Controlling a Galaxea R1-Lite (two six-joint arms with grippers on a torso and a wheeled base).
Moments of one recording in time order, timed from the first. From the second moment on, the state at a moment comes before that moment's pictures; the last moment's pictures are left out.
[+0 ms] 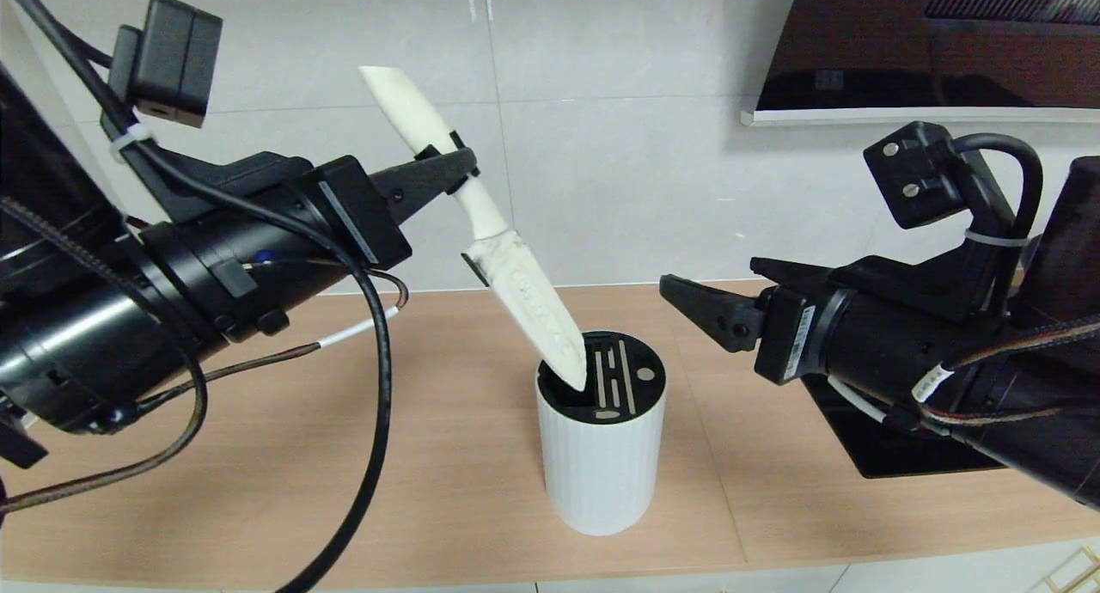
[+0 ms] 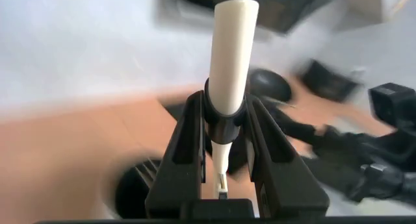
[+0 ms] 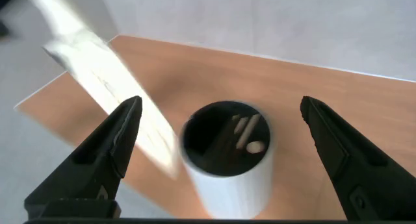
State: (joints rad) left arm -0.53 1.44 -0.83 -0.81 -0.13 -0.31; right arm 0.83 1.48 -0.82 -0.66 -0.24 0.15
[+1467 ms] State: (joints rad) left arm -0.61 1.67 -0.68 -1.17 -0.13 -0.03; right arm 0.83 1.51 -0.81 -0.66 -0.25 0.15
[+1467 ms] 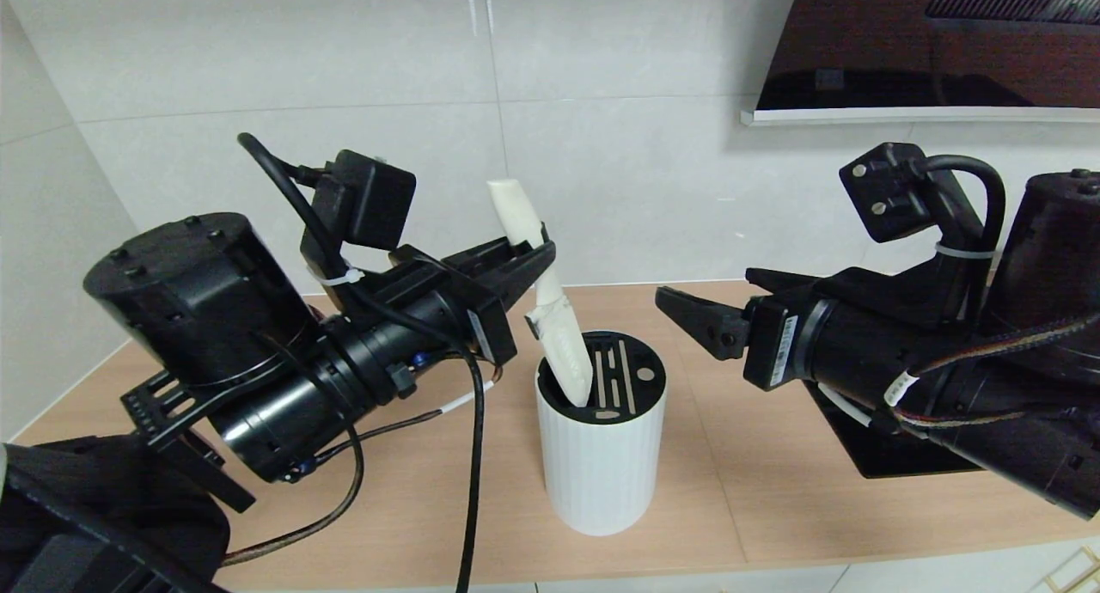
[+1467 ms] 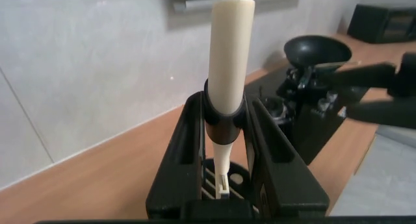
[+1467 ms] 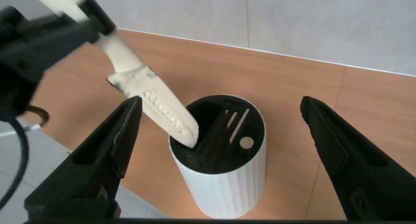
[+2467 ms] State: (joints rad) left arm -0.61 1.85 -0.66 -1.28 -0.09 -0.04; right arm 0.82 1.51 -0.82 -0.66 -0.25 0.13
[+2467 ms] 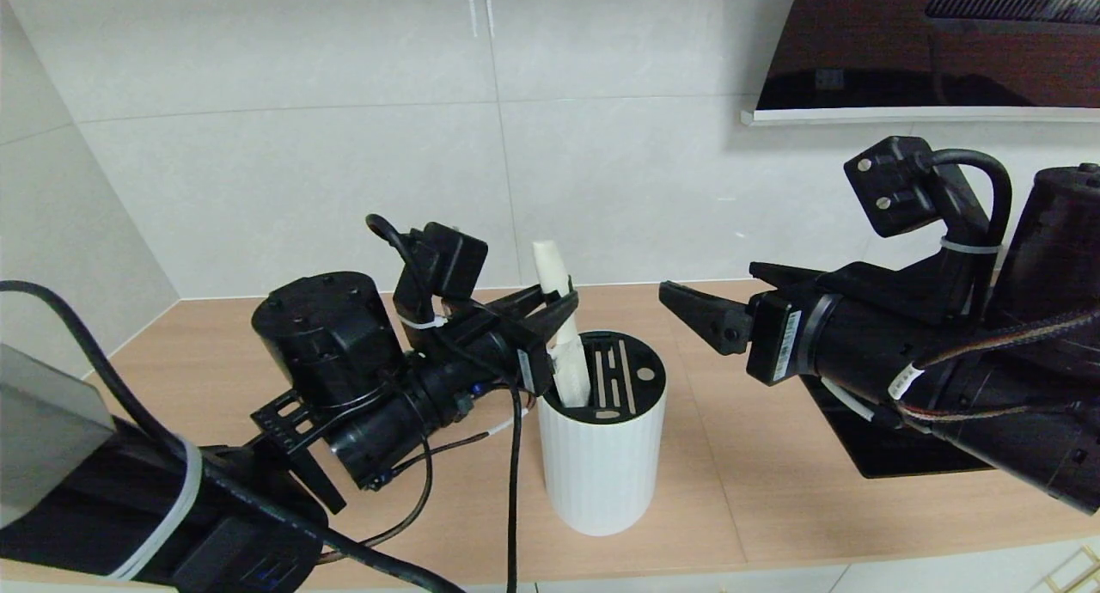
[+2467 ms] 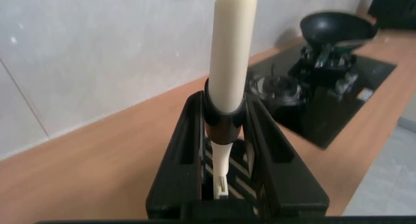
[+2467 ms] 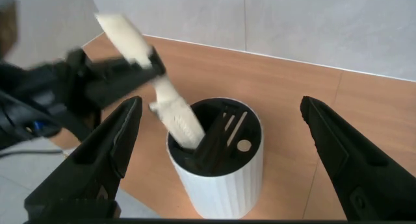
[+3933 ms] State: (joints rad) left arm -0.64 1.92 -0.64 -1.28 -0.06 -0.04; right arm 0.81 1.51 -0.82 -0.66 -0.25 0.13
